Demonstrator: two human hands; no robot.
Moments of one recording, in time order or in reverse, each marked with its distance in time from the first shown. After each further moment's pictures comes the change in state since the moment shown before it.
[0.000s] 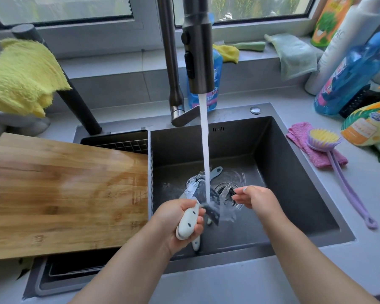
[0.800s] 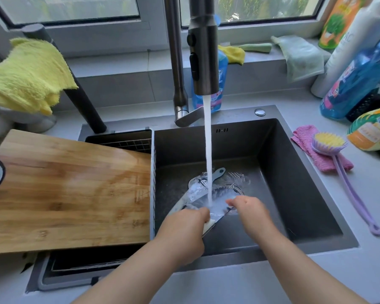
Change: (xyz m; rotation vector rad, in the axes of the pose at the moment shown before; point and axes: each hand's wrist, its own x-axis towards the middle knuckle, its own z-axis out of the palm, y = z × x) left_hand 0.006 -0.022 -0.005 1.884 0.245 0.645; right_hand -0.011 0.016 0.015 -0.597 -0.061 -0.163
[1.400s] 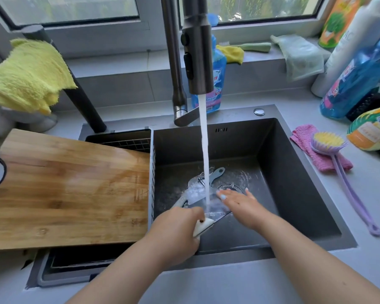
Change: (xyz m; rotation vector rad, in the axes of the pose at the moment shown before) left_hand -0.011 -0.005 -0.009 -0.054 0.007 0.003; right_hand 0.033 0.012 -0.005 -0.515 -0.369 -0.249
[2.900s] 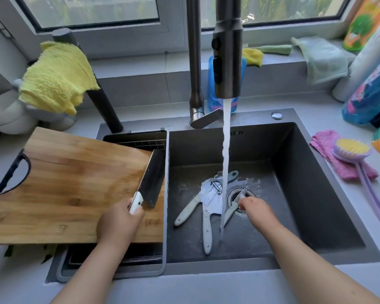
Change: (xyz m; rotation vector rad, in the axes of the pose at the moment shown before) left_hand -0.005 -0.136 0.017 -0.300 0.577 -0.649; right_hand 0.039 0.012 0.029 0.515 0.300 0.348
